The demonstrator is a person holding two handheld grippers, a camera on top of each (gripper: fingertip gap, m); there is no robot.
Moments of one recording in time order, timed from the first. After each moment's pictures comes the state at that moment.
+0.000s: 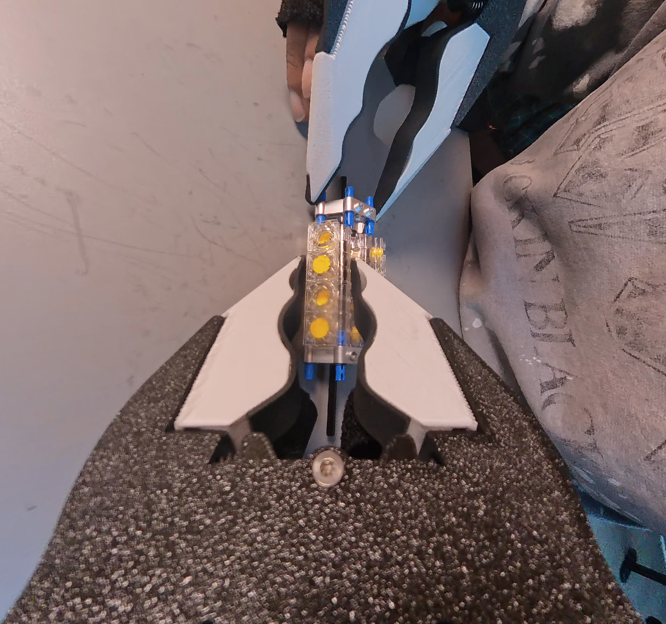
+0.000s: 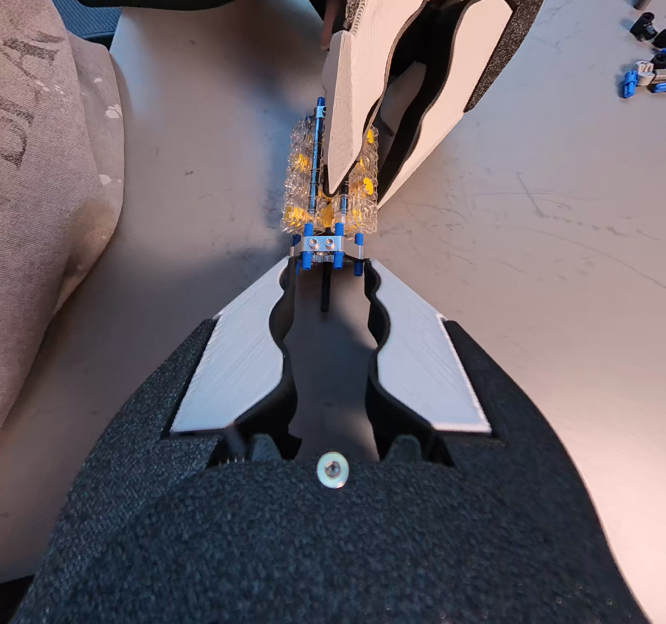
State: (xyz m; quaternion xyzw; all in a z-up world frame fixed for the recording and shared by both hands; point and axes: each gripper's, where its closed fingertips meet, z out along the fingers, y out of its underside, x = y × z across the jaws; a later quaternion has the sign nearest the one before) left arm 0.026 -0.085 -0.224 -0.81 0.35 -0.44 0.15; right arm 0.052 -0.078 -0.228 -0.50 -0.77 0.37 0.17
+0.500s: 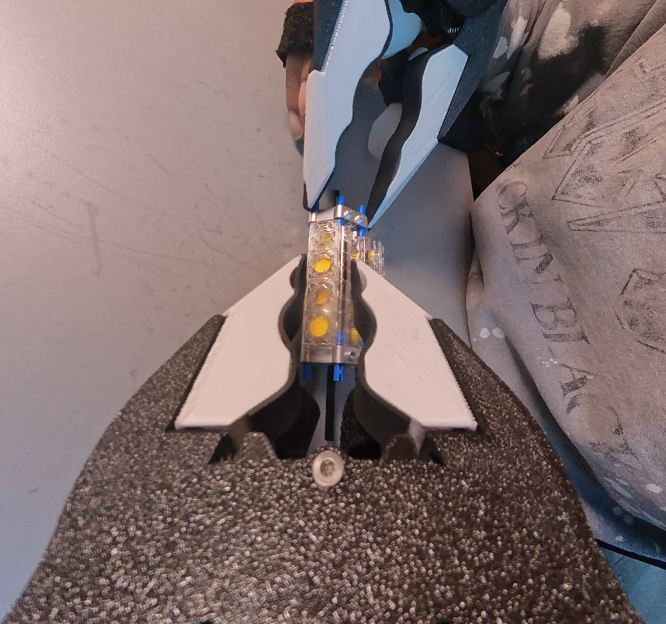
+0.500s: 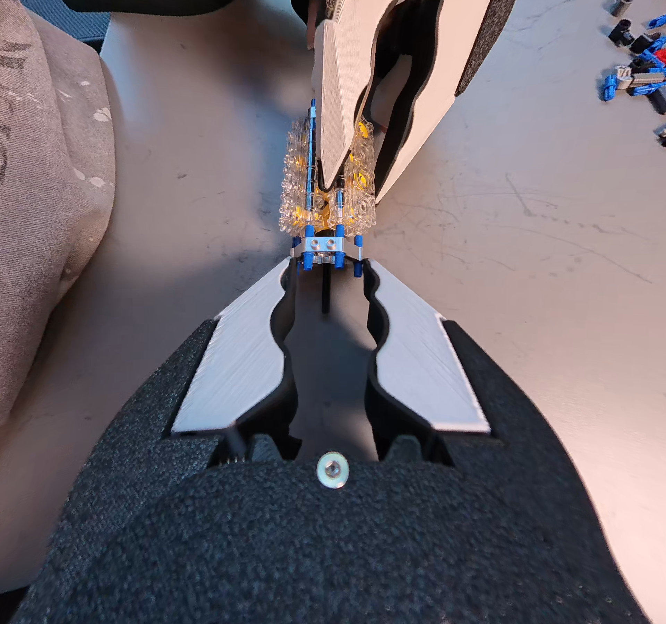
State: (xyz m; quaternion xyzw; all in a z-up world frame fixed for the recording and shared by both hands) left arm 0.025 -0.082 -0.217 -0.80 0.35 -0.44 0.21; right arm 0.051 -0.075 -0.227 -0.50 -0.76 0.37 0.19
